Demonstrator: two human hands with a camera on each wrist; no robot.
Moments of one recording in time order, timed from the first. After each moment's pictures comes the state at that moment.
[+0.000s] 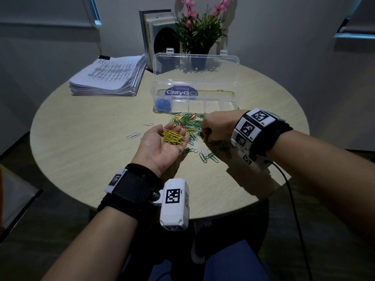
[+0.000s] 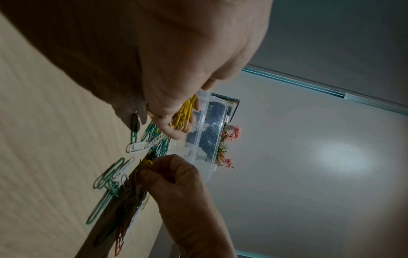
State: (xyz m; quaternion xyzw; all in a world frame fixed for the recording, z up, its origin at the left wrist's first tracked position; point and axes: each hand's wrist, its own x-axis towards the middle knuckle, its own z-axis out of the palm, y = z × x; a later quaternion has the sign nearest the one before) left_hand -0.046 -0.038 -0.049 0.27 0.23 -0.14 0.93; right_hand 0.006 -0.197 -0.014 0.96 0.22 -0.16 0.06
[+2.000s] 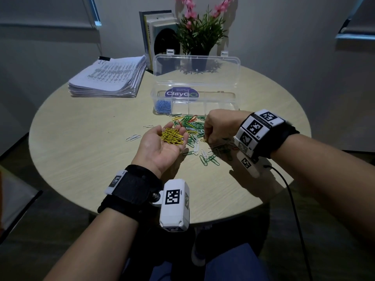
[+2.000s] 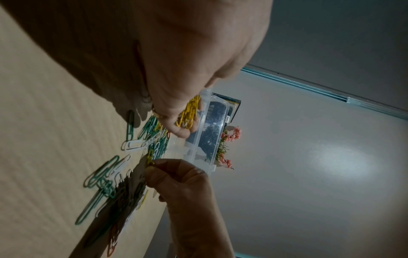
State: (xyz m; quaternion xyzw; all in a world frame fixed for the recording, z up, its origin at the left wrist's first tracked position) left_hand -0.039 -0.037 -0.050 0.23 0.22 -0.13 0.94; right_hand 0.013 -0.203 -0.015 0.97 0.18 -0.15 -0.05
